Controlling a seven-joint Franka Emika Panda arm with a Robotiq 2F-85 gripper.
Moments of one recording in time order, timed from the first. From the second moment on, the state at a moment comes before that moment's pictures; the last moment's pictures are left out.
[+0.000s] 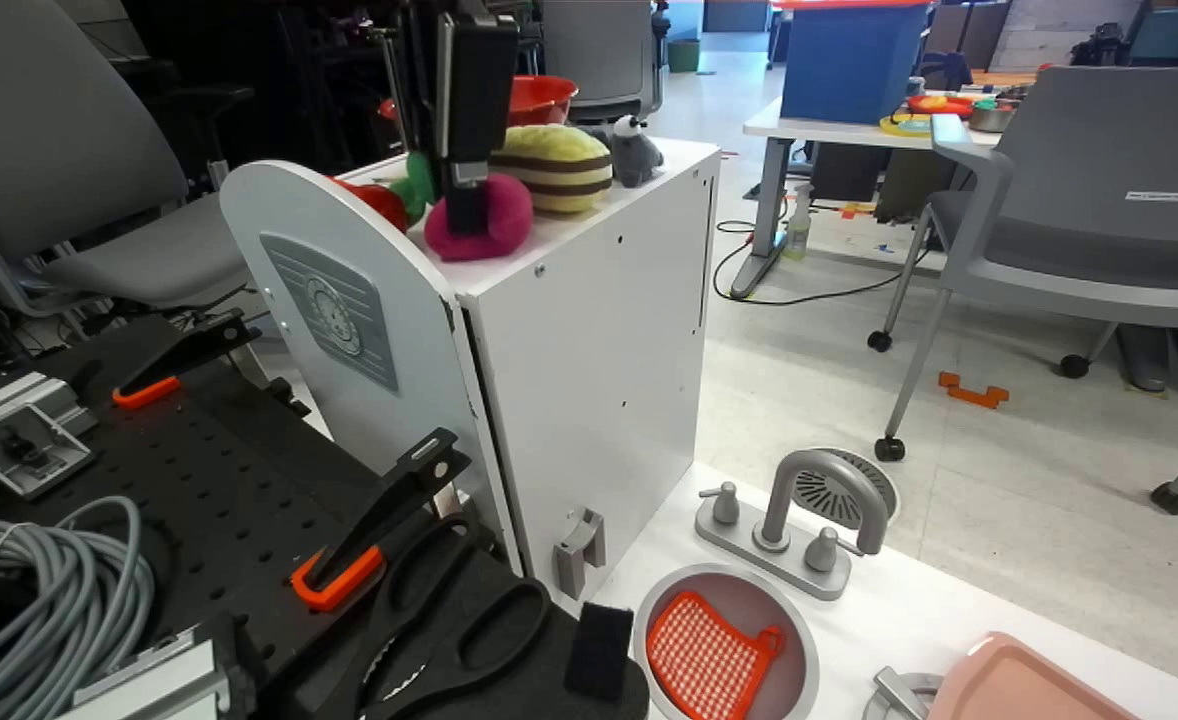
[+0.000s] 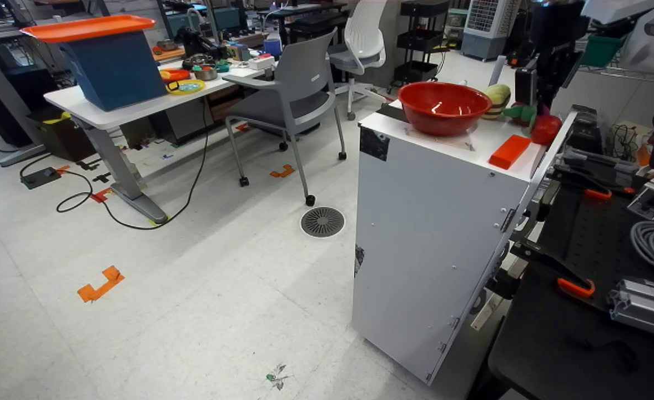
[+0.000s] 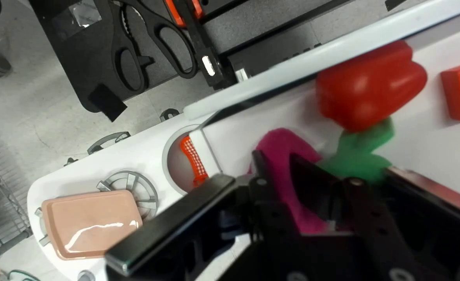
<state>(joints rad) -0.08 0.06 -0.08 -2.44 -0.15 2.35 0.32</state>
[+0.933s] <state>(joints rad) -0.03 -0.02 -0.04 -2.42 -0.15 2.33 0.32</state>
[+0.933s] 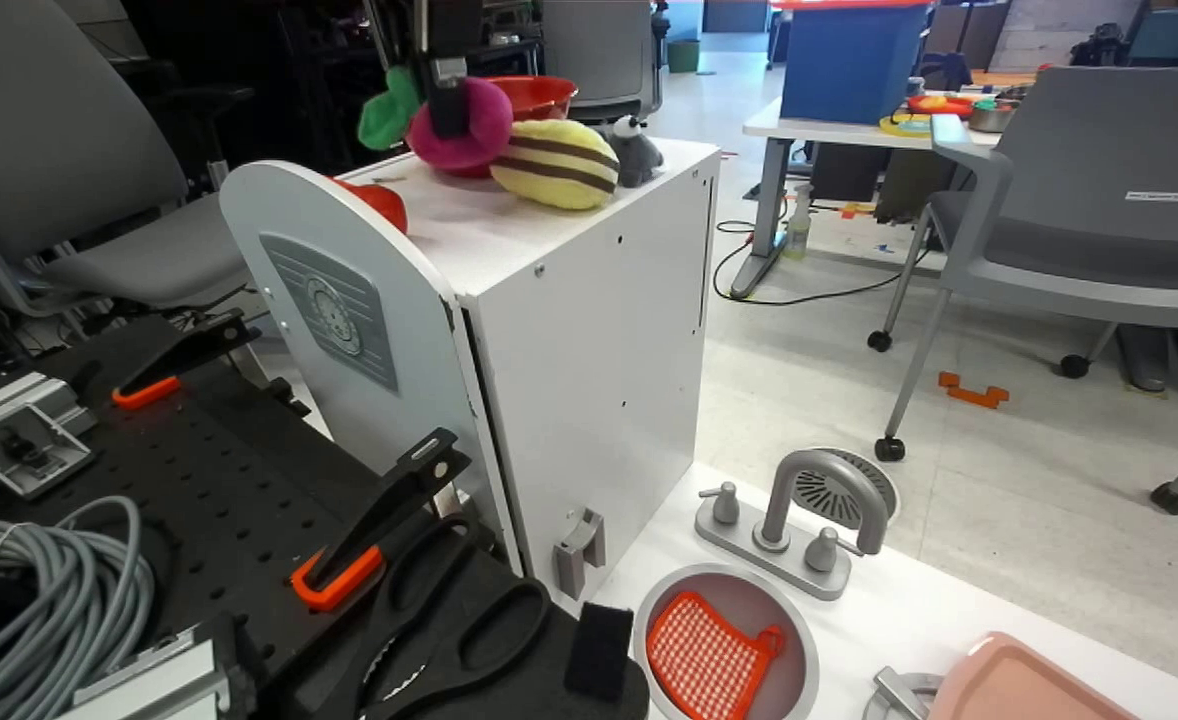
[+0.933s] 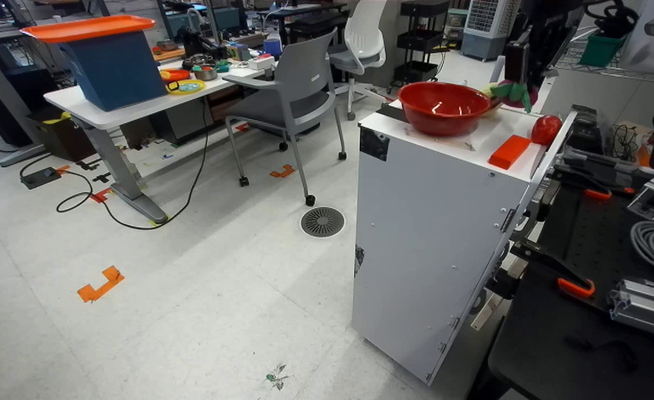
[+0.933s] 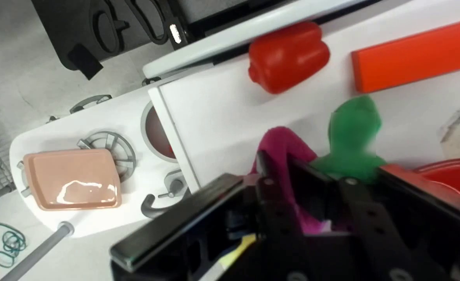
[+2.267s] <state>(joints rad) -0.03 -0.05 0.01 -2.34 -0.26 2.30 0.38</state>
